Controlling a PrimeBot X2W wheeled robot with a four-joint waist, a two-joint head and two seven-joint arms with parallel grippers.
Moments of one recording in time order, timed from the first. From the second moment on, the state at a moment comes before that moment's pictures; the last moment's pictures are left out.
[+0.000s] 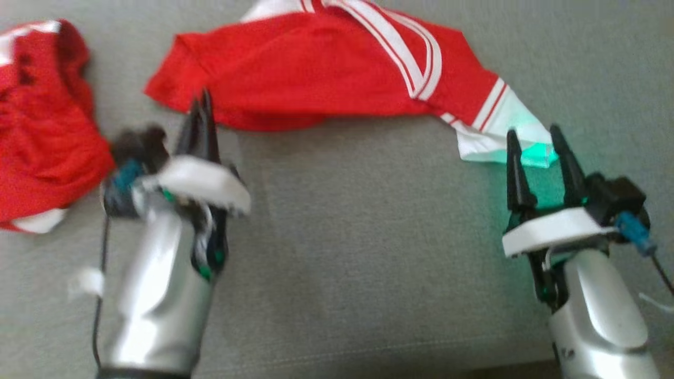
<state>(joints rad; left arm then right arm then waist) -0.52 0.03 -0.24 0.53 -0.35 0.09 -0.26 -0.34 -0.06 0.04 0.43 0.14 0.12 -0.26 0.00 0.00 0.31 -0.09</state>
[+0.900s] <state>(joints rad) -0.04 0.04 -0.18 0.40 -0.28 0.16 -0.26 -0.21 -0.06 0.09 0.53 0.14 0.12 -0.26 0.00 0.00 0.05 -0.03</state>
